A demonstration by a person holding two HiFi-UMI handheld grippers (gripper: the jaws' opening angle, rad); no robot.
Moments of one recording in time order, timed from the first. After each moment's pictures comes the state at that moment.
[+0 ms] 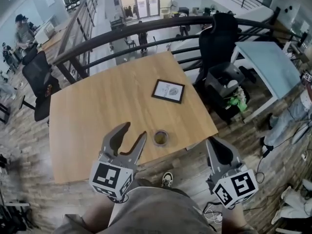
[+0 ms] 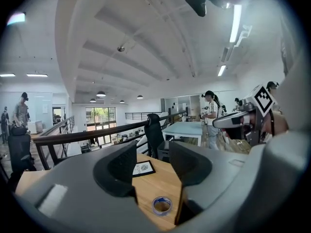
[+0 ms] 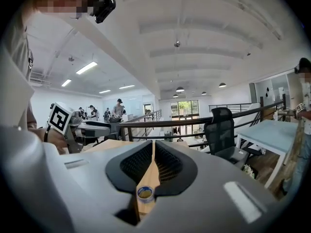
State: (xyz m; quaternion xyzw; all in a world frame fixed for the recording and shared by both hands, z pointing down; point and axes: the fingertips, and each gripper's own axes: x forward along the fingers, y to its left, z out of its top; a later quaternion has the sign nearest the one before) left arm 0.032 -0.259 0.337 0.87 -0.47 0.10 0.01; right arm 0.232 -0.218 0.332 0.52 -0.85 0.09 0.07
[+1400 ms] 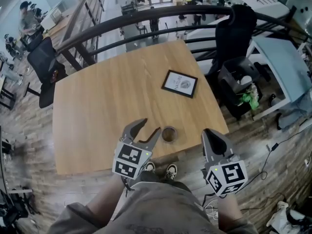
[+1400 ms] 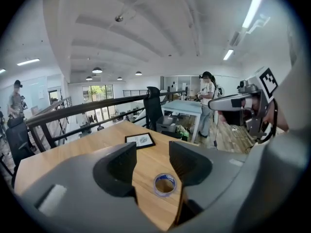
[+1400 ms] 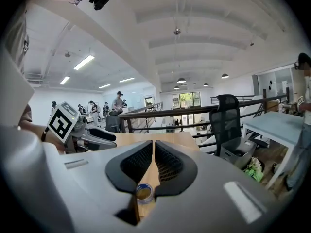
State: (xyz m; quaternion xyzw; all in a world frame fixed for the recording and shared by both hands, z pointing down) left arm 0.037 -0.316 0.465 0.86 -0.45 0.22 0.10; right arm 0.202 -0.289 0.411 0.50 -0.85 0.12 0.11
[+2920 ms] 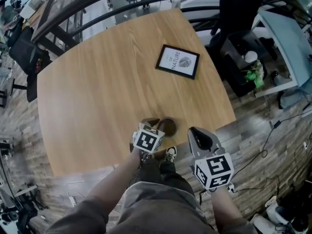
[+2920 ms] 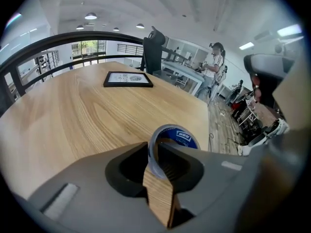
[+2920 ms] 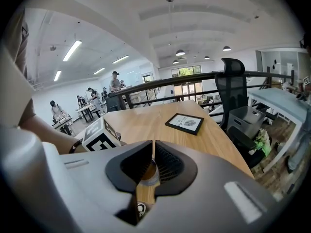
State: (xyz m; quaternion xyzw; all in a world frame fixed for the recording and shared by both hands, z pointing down) left arm 0.070 -0.352 0.721 0.80 -0.36 0.37 0.30; right arm 0.166 -0.324 0.557 0.46 -0.83 0.24 0.21
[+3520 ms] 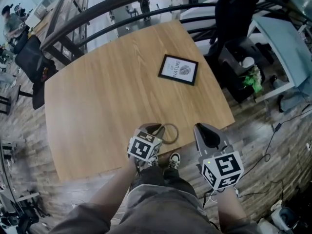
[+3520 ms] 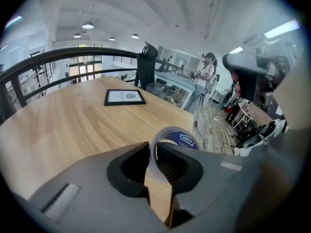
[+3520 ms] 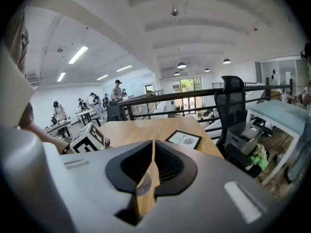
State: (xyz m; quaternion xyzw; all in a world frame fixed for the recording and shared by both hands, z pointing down) left arm 0.062 -0.334 0.643 0.84 -0.34 0.33 0.27; right arm 0.171 -0.322 0.480 0.47 -0.84 0.19 0.17
